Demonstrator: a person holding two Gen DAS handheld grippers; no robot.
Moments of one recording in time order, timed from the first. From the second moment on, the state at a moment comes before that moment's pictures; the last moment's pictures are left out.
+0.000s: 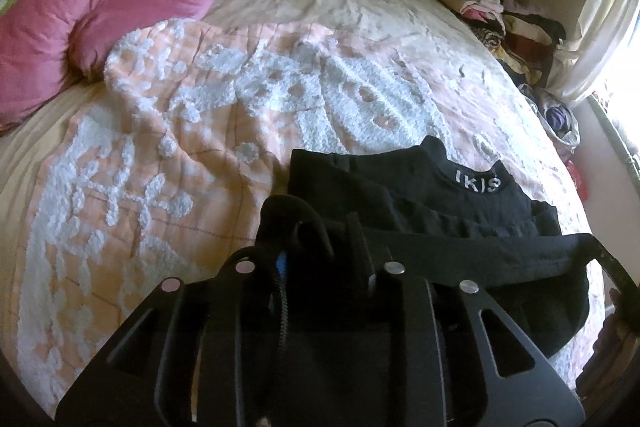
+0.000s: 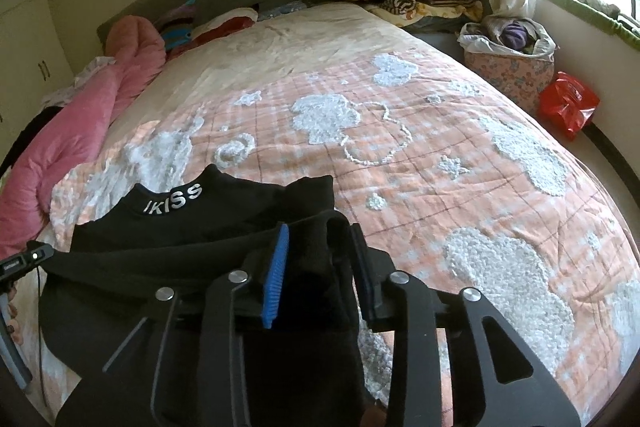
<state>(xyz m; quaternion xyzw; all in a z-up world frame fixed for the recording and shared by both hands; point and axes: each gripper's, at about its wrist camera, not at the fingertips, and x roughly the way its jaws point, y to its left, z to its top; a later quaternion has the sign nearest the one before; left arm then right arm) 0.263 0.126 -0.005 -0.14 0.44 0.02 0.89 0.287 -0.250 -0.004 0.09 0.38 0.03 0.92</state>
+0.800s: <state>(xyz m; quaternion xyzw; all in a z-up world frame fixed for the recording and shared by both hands) 0.224 0.111 0.060 -0.09 0.37 0.00 0.93 0.239 -0.242 0.042 0.08 0.33 0.05 0.94</state>
